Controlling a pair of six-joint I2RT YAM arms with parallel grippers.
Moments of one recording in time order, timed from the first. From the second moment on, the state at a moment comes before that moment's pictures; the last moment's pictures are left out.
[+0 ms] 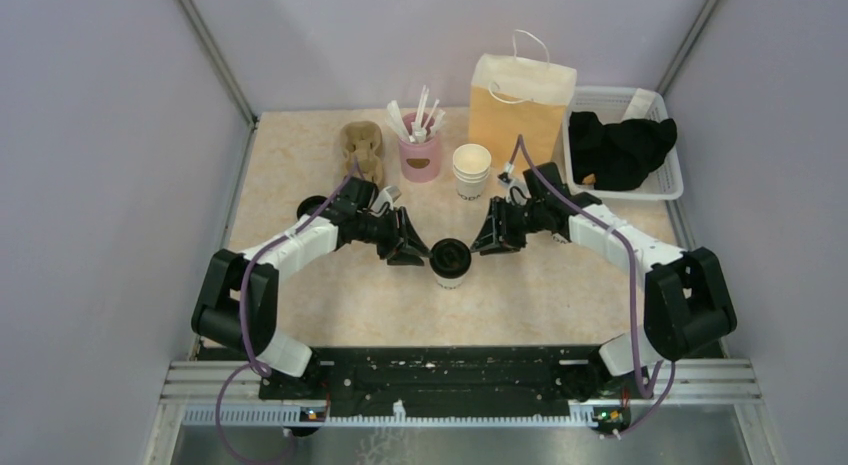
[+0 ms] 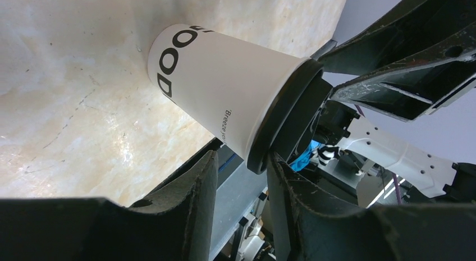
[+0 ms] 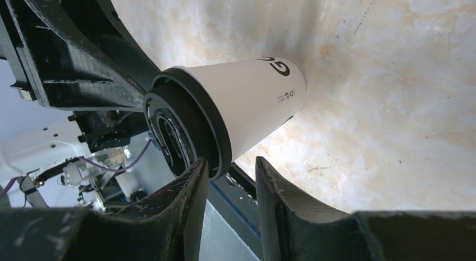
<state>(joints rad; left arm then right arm) -0.38 1.52 0.90 -0.33 0.80 -0.81 0.42 1.47 0.98 -0.44 -0.66 0.55</state>
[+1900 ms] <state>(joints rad) -0.45 1.38 0.93 -0.47 0.62 -0.78 0.40 1.45 0.93 -0.45 -0.84 0.47</state>
